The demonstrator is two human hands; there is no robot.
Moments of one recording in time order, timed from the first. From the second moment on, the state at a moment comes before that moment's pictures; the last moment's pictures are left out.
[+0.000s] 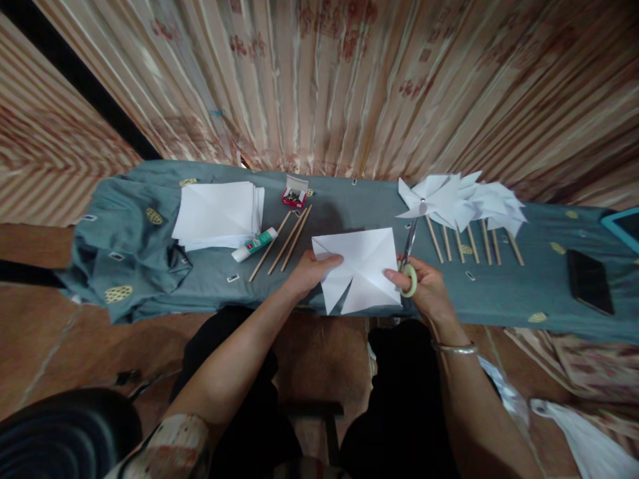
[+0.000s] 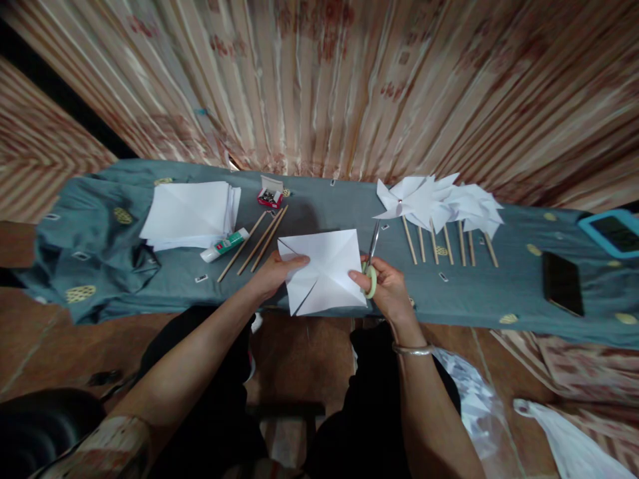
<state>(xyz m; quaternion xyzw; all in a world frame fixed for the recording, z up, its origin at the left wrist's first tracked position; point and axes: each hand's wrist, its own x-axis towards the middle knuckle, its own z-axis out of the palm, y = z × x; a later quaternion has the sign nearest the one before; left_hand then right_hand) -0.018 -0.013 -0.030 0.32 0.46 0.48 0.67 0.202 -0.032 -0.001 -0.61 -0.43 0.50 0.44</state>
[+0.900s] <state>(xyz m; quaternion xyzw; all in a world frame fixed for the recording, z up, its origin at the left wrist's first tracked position) 0.017 -0.021 -0.029 0.19 0.42 0.58 0.67 0.158 -0.026 -0.028 -0.63 -0.52 0.35 0.46</state>
